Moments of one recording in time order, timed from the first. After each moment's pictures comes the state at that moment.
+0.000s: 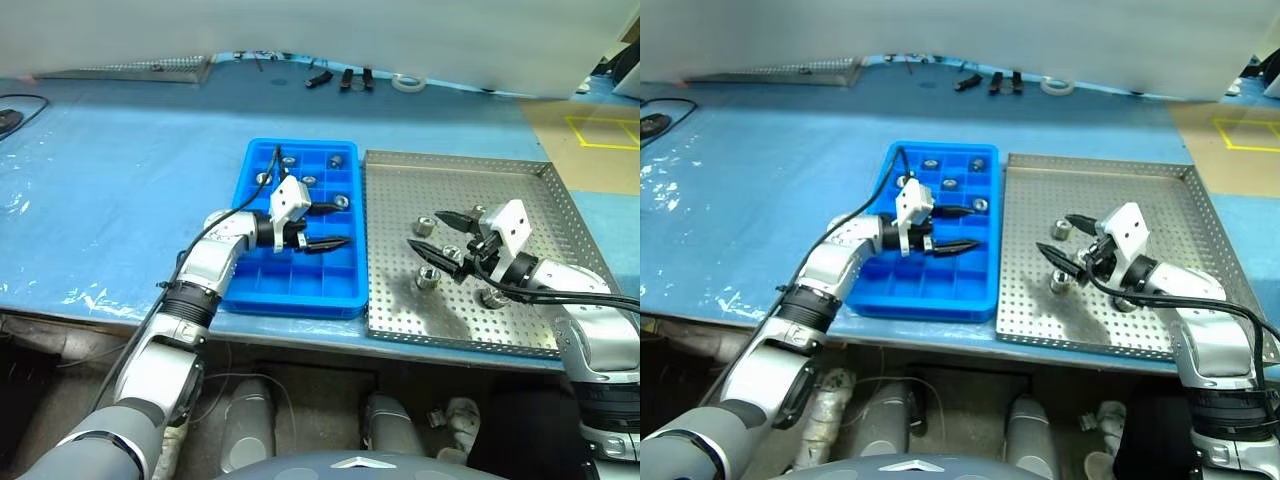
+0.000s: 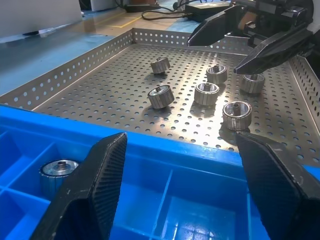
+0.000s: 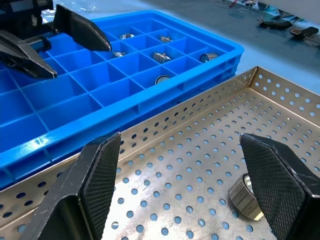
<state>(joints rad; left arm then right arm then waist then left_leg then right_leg) -0.71 0.25 -0.16 0.42 -0.22 0.09 -1.11 -0.13 -0.66 -0.17 -0.23 0.39 0.37 0.79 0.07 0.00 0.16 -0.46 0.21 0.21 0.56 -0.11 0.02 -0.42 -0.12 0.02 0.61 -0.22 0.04</state>
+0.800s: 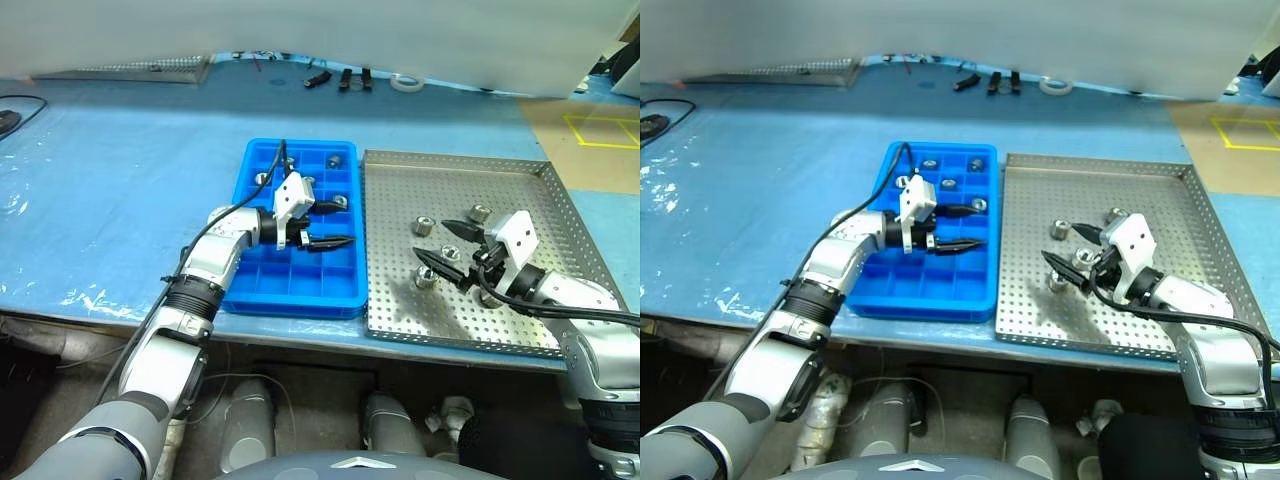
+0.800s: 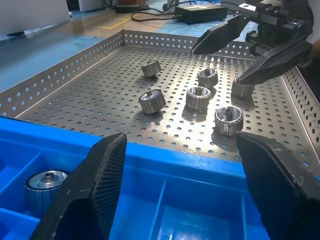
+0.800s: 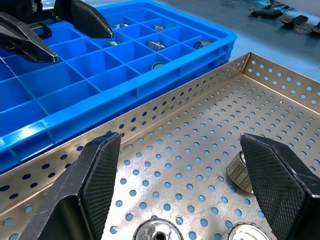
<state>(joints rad) -0.75 0.23 -0.16 0.47 -0.22 0.10 -1.15 -0.05 -0.66 -0.21 -0.29 0.40 0.37 0.75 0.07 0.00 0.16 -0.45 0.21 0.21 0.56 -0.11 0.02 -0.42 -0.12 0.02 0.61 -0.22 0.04</state>
